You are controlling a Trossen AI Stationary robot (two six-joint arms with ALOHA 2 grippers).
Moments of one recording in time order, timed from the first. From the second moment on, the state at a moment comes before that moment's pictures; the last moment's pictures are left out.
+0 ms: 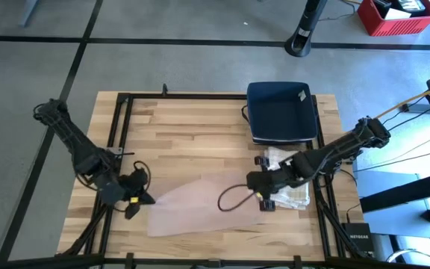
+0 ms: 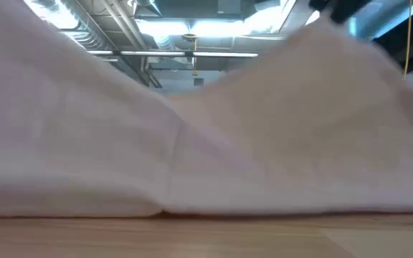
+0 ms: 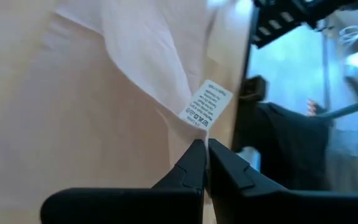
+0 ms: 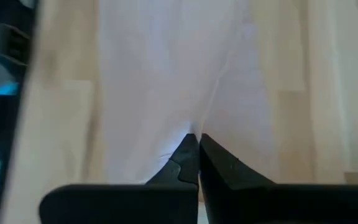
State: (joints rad) left arm -0.80 0.99 0.82 -0.58 -0.36 -1.13; right arm 0.45 1.44 1.22 -0.82 0.16 0.35
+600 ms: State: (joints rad) left arm -1.01 1.00 0.81 -0.69 -0.61 -1.37; right arm 0.60 1.44 1.24 -0.85 0.38 0.47
